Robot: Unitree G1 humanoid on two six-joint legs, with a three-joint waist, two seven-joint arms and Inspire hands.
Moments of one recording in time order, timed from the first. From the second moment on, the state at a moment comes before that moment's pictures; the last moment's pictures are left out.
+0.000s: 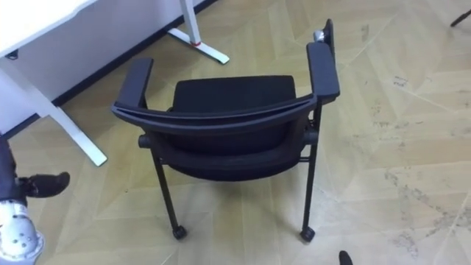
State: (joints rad) left arm 0.01 0.26 0.23 0.43 0.54 -0.11 0.47; right arm 0.08 -0.22 -0.18 1.25 0.12 -0.03 0.08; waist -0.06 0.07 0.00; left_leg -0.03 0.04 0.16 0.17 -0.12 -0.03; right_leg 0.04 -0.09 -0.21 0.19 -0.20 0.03
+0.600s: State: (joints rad) left arm 0.01 0.27 0.09 0.25 0.70 -0.05 0.40; right arm 0.06 -0.22 -0.14 1.28 0.23 -0.02 0.09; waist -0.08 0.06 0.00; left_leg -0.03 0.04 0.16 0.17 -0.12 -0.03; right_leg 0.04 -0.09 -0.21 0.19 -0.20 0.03
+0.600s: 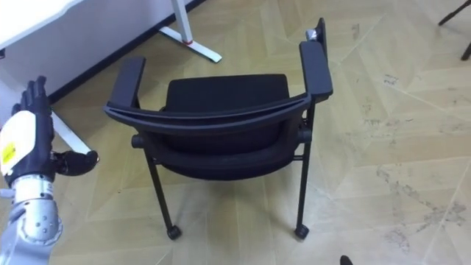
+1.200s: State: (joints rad) left arm -0.04 0.31 -0.02 0.21 0.90 -0.04 0.31; right arm 0.02 -0.23 -0.11 1.28 0.17 -0.02 0.09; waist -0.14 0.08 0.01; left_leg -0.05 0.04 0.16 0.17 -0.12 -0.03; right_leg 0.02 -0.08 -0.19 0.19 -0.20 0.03
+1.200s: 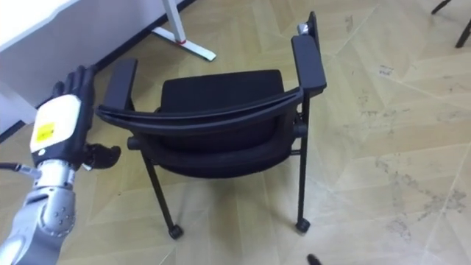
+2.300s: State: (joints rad) left arm -0.10 0.34 -0.24 0.14 1.06 0.03 0.14; right arm -0.02 -0.23 -0.10 1.29 0.15 -0.03 0.12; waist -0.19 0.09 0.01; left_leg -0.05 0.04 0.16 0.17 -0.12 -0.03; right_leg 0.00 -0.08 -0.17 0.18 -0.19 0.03
